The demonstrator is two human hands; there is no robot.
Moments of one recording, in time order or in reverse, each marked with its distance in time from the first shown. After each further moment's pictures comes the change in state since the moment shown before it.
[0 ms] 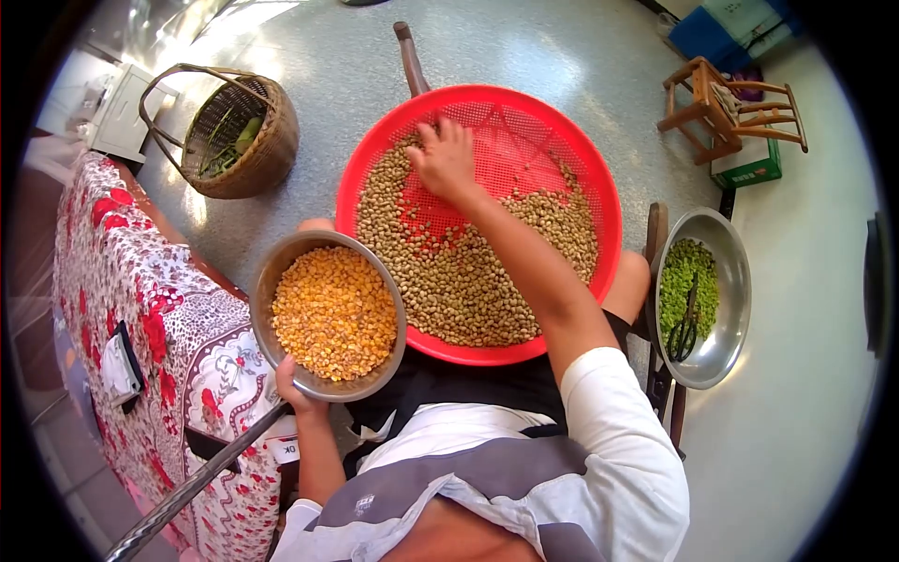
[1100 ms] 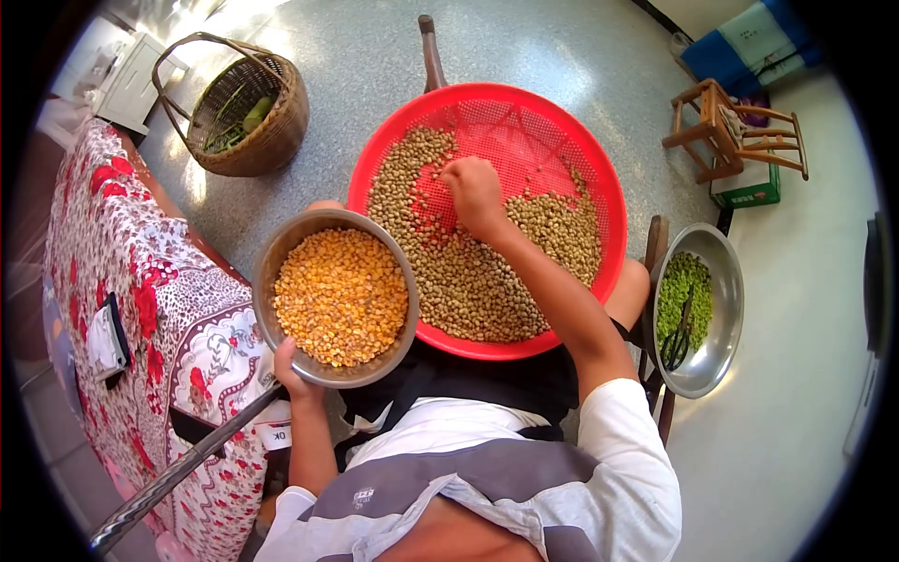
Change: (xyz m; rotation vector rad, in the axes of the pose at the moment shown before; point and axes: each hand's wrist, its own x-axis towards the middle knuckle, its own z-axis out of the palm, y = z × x) left_hand 0.003 -0.003 -0.002 -0.035 -0.006 0.027; right_hand -0.064 0.014 -0.021 0.125 0.230 -0.473
